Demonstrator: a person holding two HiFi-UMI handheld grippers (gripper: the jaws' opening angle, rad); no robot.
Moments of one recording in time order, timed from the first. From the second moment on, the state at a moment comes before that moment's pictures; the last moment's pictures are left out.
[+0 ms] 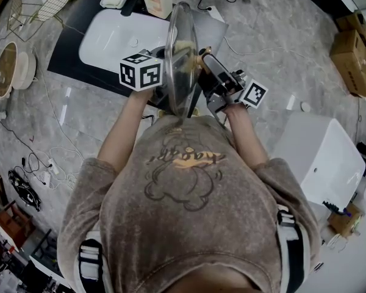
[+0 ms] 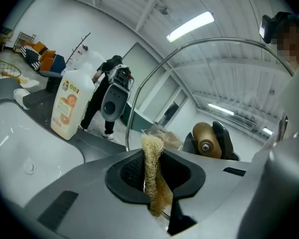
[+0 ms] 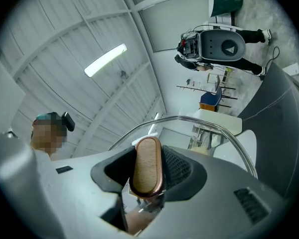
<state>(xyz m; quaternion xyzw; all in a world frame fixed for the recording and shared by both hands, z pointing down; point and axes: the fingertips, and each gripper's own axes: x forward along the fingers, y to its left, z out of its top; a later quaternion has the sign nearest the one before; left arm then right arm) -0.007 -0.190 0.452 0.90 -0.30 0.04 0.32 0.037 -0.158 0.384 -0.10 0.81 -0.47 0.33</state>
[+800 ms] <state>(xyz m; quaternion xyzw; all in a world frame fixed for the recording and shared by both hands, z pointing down) -0.084 -0.177 0.394 0.88 -0.36 -0.05 0.30 0.130 -0.171 0.405 -0.24 0.82 -0.42 0.31</state>
